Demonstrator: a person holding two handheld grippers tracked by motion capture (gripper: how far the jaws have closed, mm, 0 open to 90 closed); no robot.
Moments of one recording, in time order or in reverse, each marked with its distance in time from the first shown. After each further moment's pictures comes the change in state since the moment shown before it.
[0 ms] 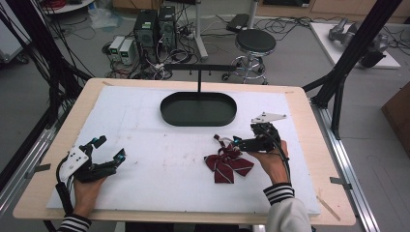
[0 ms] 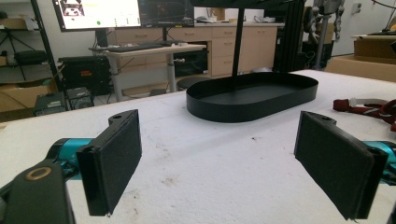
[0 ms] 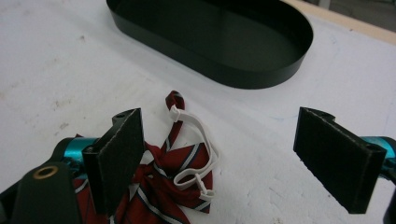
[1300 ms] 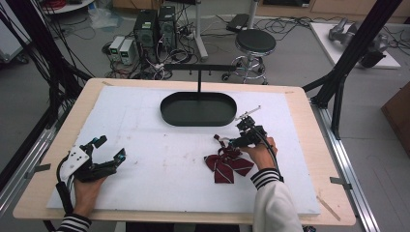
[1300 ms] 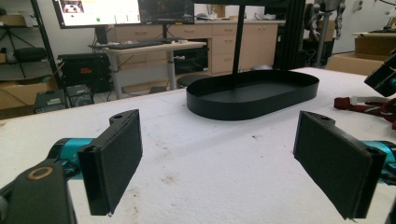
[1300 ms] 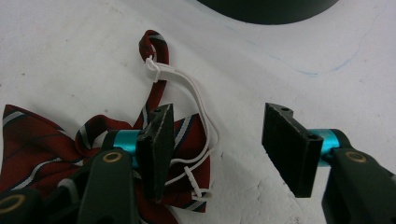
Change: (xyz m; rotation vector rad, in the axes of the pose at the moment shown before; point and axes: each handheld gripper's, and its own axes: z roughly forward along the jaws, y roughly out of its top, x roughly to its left) left arm 0.000 0.000 0.001 0.010 0.003 -0.003; right arm -0.005 0.008 0.056 0.335 -0.003 0.014
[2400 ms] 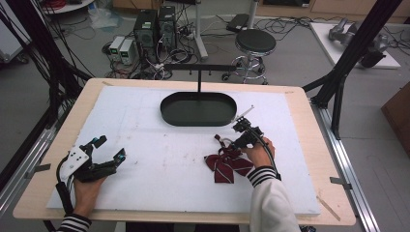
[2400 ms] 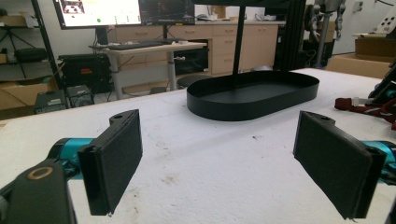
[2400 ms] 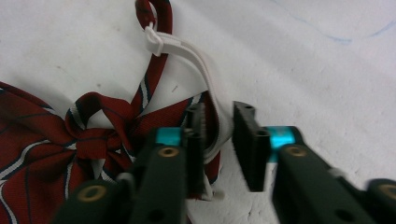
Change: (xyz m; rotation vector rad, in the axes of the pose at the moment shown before) left arm 0.000 0.000 -0.001 -0.003 -0.001 0.000; right arm 0.002 0.005 0.013 0.164 0.020 0.005
